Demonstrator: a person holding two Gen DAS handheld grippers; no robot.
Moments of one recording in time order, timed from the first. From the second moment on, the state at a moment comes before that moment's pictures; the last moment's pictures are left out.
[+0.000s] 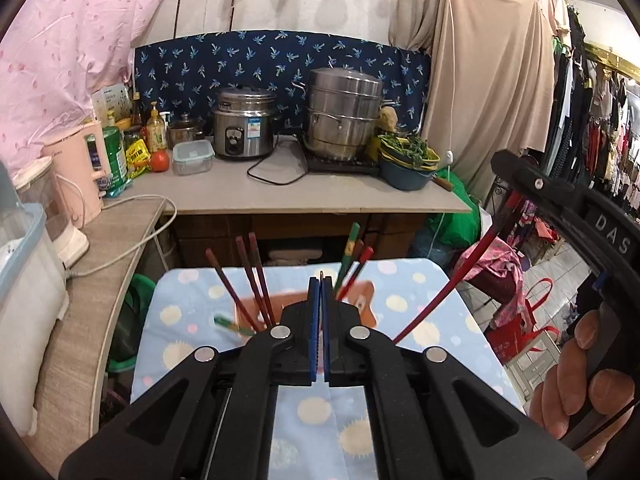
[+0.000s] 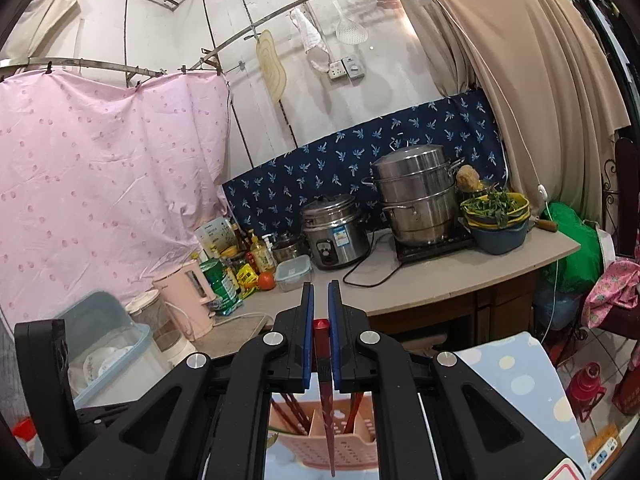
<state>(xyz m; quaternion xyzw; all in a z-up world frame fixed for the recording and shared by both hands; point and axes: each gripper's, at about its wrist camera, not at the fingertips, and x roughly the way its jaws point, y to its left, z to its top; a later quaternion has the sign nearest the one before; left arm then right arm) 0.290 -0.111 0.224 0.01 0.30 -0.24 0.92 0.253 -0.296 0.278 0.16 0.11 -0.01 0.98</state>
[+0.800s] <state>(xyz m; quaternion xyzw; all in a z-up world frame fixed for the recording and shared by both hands) 0.368 -0.139 0.154 -0.01 0.37 -0.24 0.90 0.340 -0.295 0.188 0.15 0.21 -0.01 0.97</state>
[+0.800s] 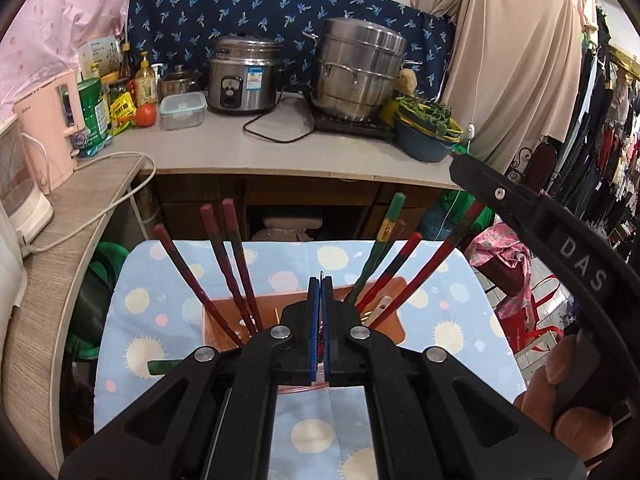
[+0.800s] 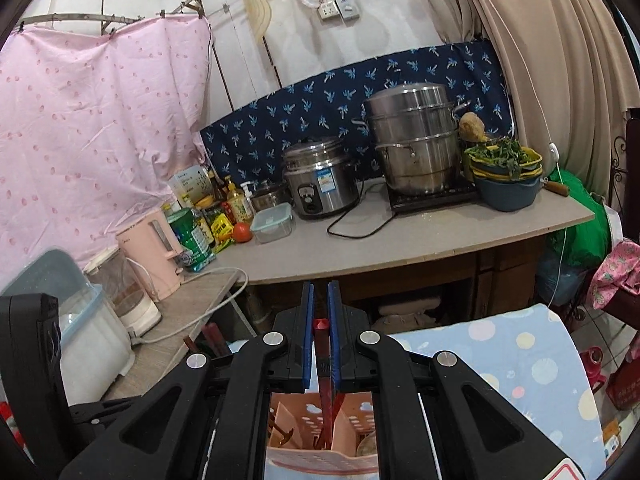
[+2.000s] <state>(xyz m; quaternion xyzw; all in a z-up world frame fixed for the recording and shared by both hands) 0.268 -0.108 0.151 0.06 0.34 -0.13 0.93 0.209 -0.251 0.161 0.10 0.27 -0.01 0.96</state>
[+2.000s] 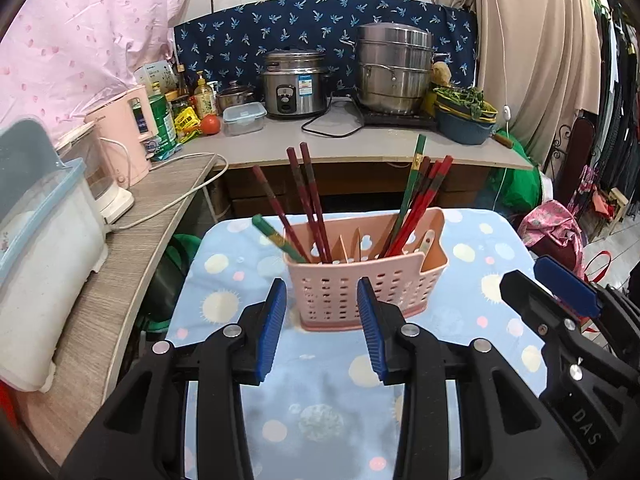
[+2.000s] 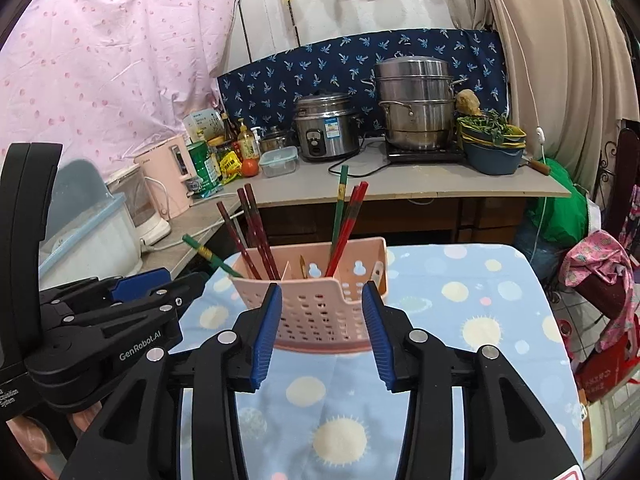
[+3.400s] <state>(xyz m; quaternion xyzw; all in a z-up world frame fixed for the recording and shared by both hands) 0.227 -0.088 0.116 0.11 0.37 -0.06 0.92 0.175 -0.234 0.126 0.07 0.36 -0.07 0.93</state>
